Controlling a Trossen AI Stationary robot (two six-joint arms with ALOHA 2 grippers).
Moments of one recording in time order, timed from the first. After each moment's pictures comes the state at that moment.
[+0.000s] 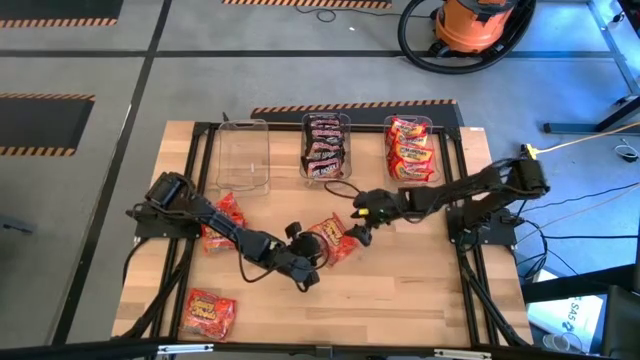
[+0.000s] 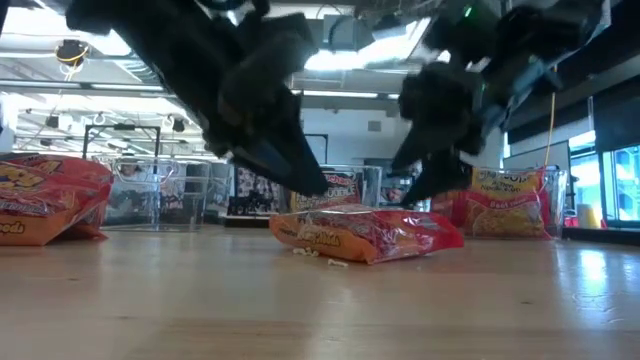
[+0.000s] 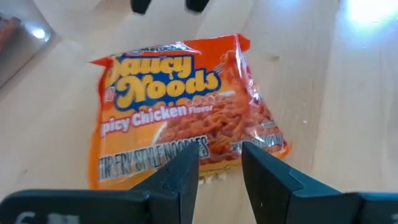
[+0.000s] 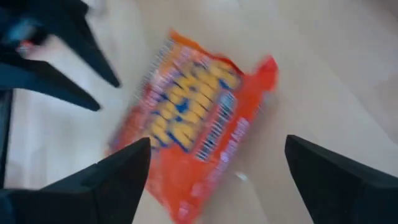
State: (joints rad) left arm -0.41 1.87 1.03 -0.01 -0.59 -0.59; right arm 0.03 1.52 0.65 0.14 -0.09 0.57
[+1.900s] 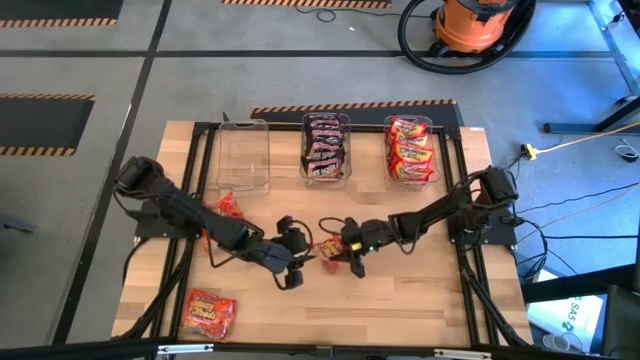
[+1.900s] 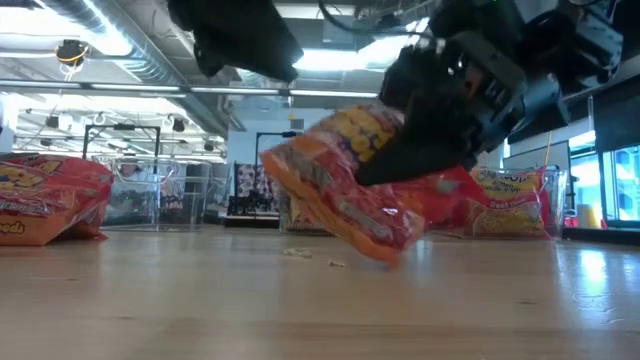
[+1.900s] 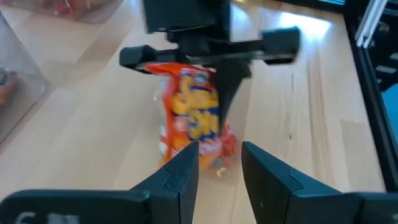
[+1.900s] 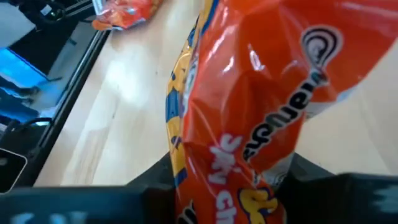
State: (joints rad) left arm -0.45 1.58 1.03 -0.15 -0.48 -0.53; right arm 0.23 1.81 0.67 0.67 -0.06 0.40
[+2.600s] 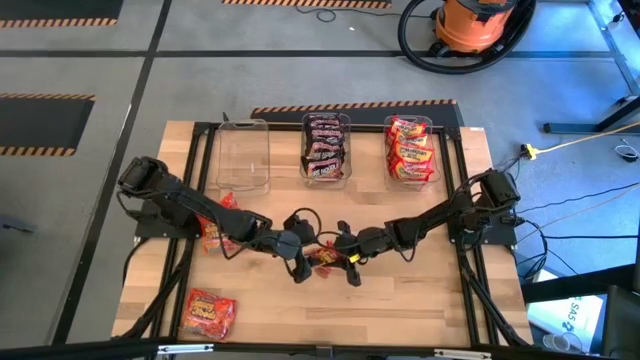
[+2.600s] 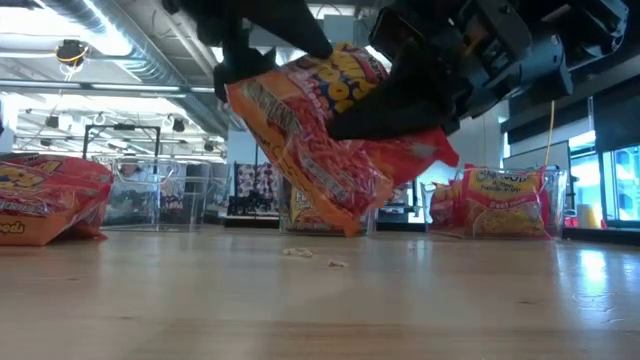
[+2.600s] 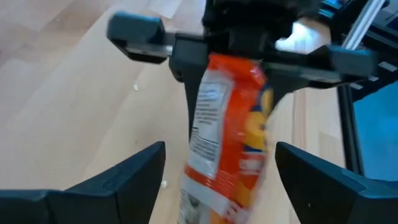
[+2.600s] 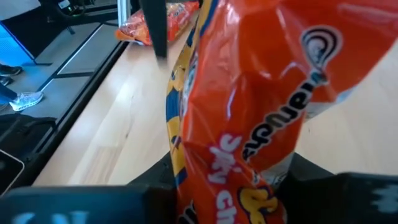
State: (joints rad) left arm -0.35 1.61 1.03 -0.10 -0.29 -0.62; right arm 0.30 1.81 0.78 0.63 0.03 0.22
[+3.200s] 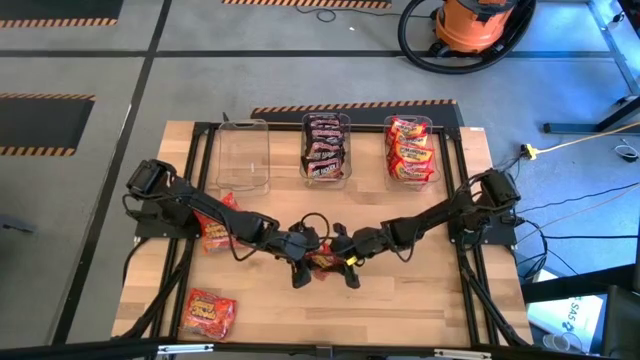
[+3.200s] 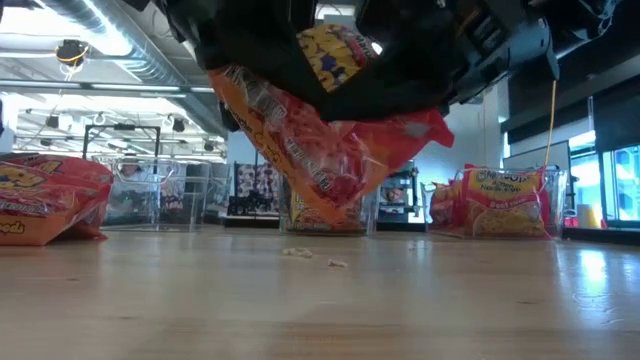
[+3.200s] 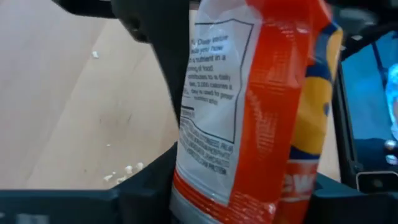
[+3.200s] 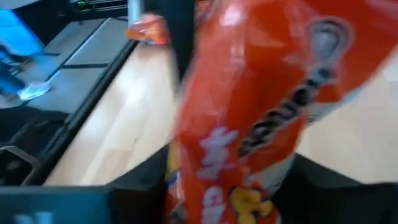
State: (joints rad) left arm -0.33 1.69 1.03 -0.07 -0.12 -0.59; right arm 0.30 1.81 0.85 0.54 -0.01 0.20
